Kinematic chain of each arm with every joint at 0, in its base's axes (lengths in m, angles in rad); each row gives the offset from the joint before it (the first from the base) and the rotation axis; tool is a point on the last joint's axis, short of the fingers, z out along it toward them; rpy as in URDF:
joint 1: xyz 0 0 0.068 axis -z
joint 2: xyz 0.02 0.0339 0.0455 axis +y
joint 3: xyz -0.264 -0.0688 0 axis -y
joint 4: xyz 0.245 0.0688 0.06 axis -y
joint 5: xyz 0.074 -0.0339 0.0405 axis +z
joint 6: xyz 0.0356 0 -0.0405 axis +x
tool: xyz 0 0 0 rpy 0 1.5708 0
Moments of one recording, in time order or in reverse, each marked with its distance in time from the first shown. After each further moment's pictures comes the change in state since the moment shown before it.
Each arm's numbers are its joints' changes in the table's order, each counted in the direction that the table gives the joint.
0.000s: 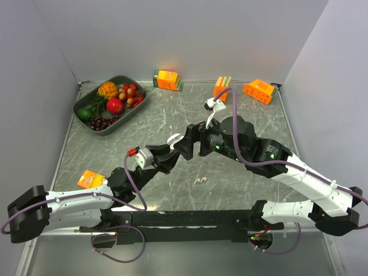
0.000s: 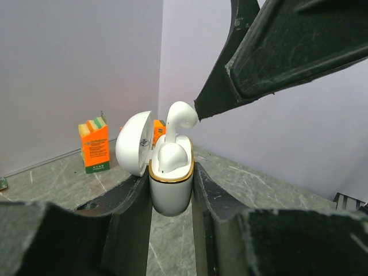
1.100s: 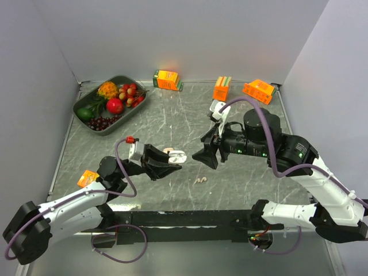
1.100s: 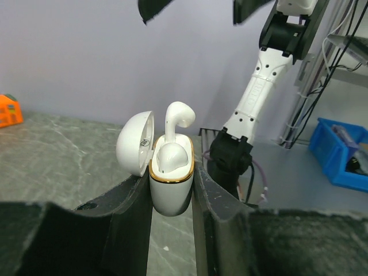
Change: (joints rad) left arm -0.337 -0.110 0.001 -0.136 -0.858 -0.409; right arm 0.111 -0.047 0.190 -0.268 0.351 -0.500
